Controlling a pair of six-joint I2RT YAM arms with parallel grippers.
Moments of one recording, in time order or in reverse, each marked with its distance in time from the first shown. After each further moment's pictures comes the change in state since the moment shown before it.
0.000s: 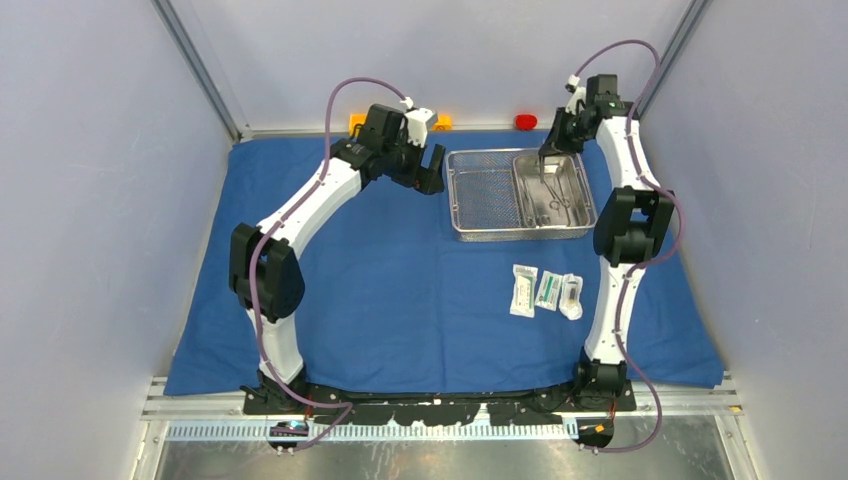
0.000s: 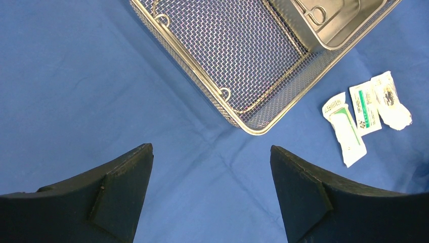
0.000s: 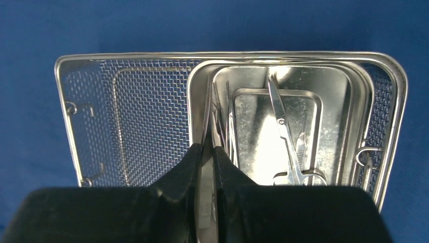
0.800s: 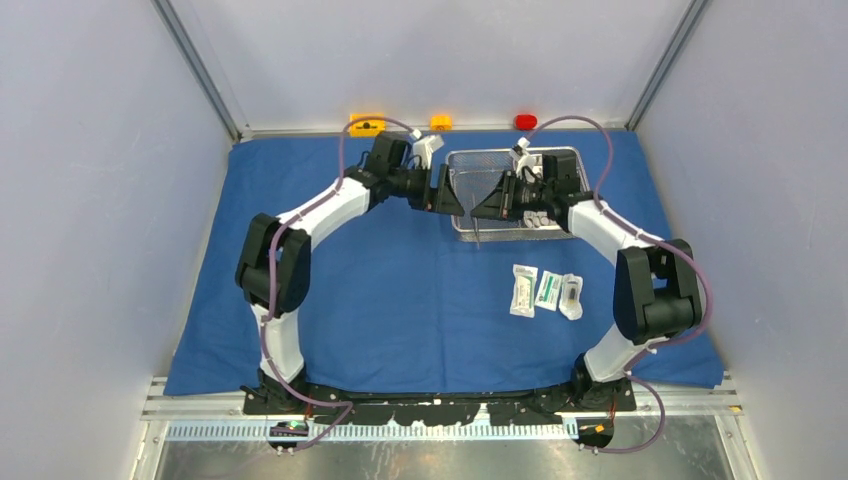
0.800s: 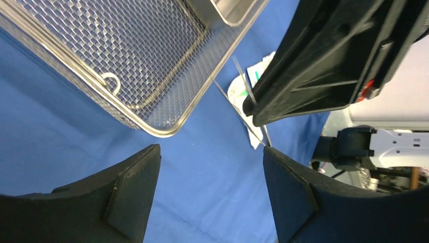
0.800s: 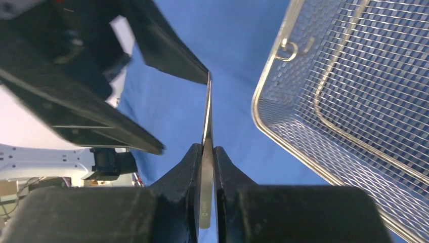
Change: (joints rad) left arm 0.002 0.050 -0.203 0.282 0.406 -0.275; right arm 0.222 -0.635 -1.124 0.745 -0.450 0.348
